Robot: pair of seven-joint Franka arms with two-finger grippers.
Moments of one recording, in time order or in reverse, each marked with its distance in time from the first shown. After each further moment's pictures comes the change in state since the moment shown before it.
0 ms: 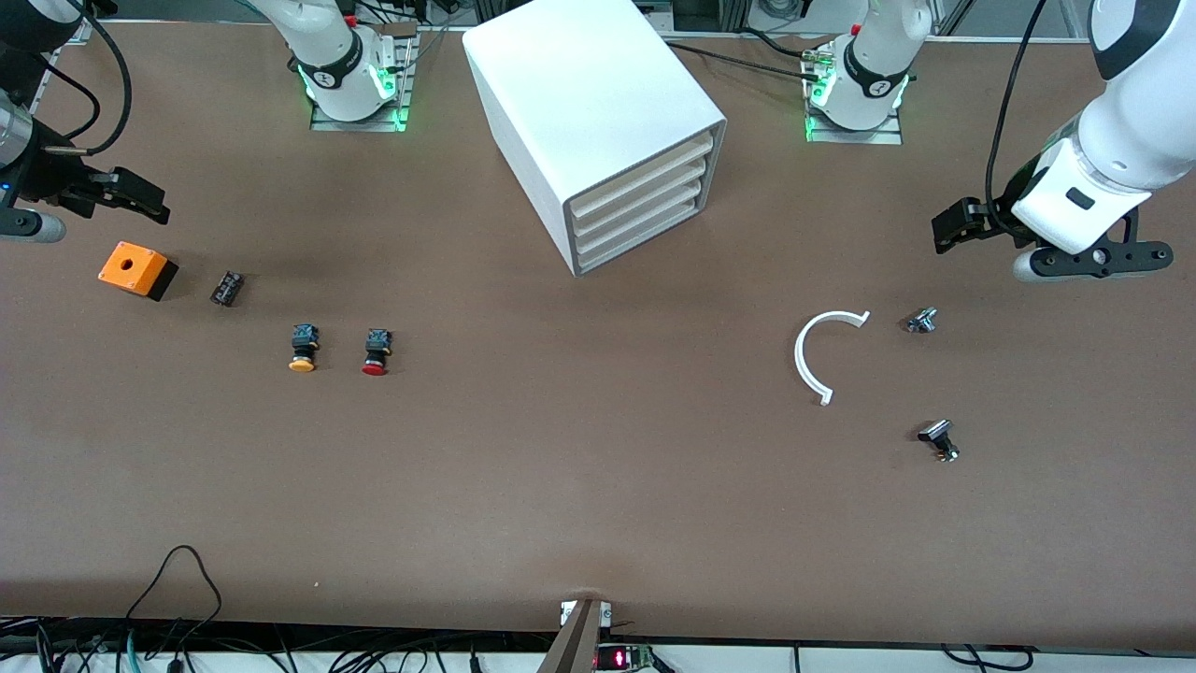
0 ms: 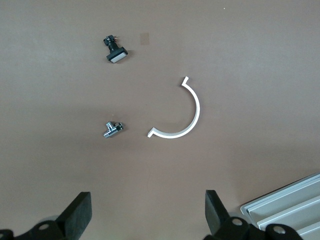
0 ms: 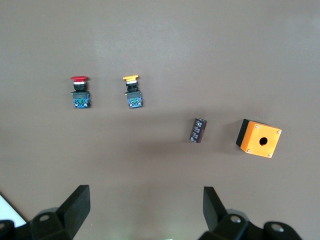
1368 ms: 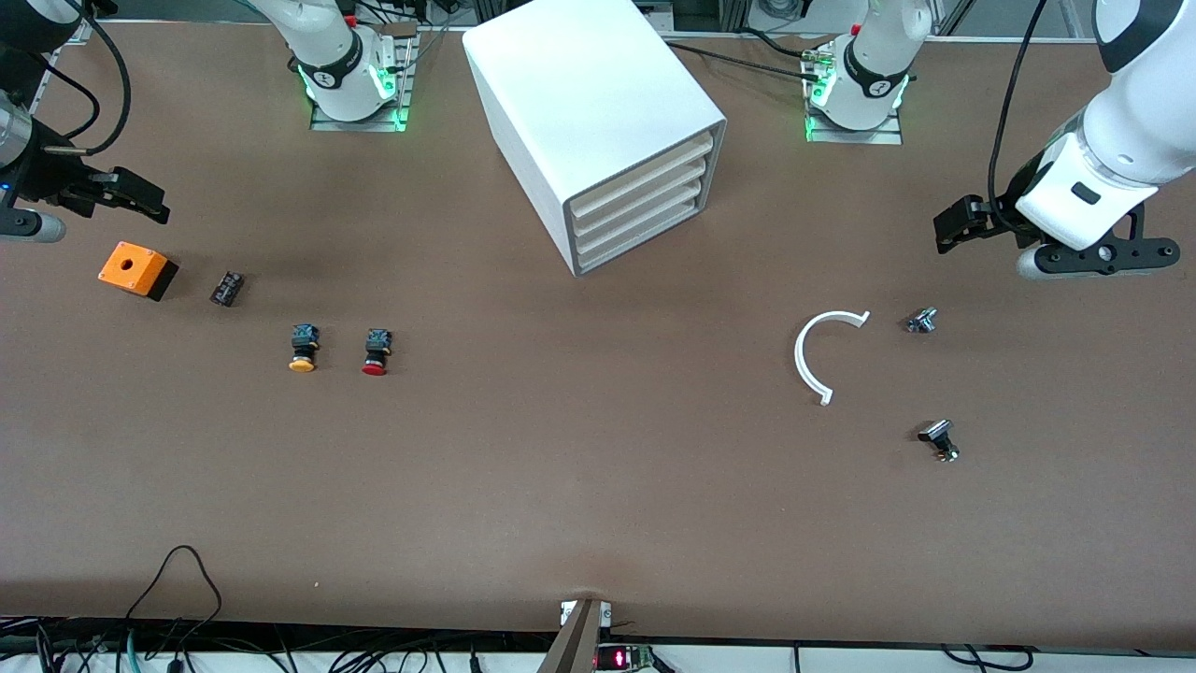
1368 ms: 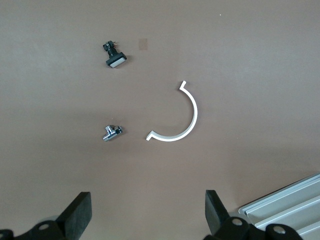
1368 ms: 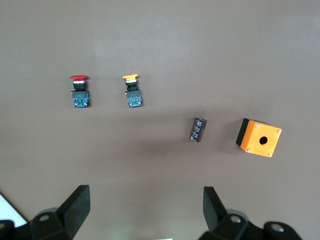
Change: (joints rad) left arm -0.001 0.000 -0.004 0.019 -0.003 0.001 0.000; right arm 0.000 0.000 -0.002 0.000 0.001 -0.002 -0.001
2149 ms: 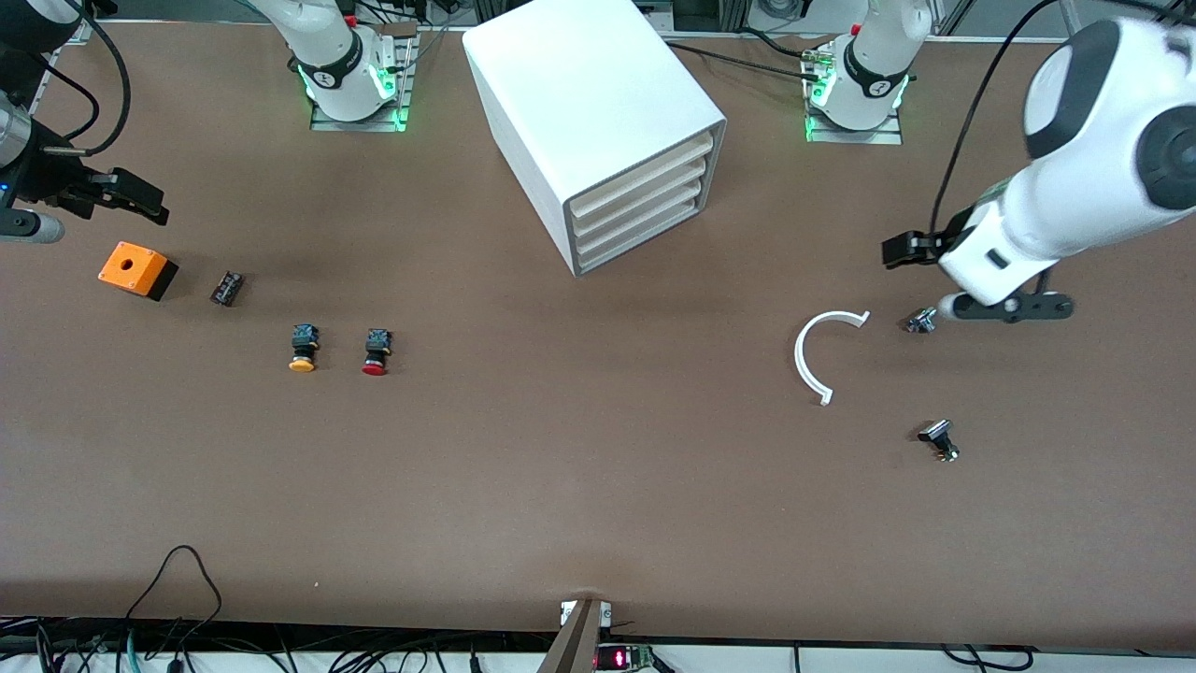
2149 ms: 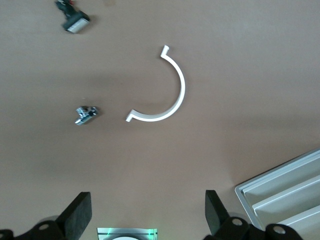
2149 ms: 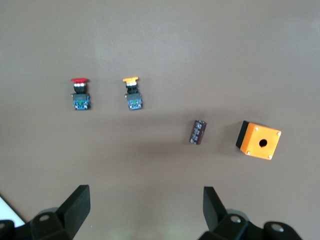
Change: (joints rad) left arm -0.014 0.151 -0.050 -0.013 -0.024 -0.028 0.003; right arm 0.000 0.006 0.000 0.007 0.000 0.024 0.000
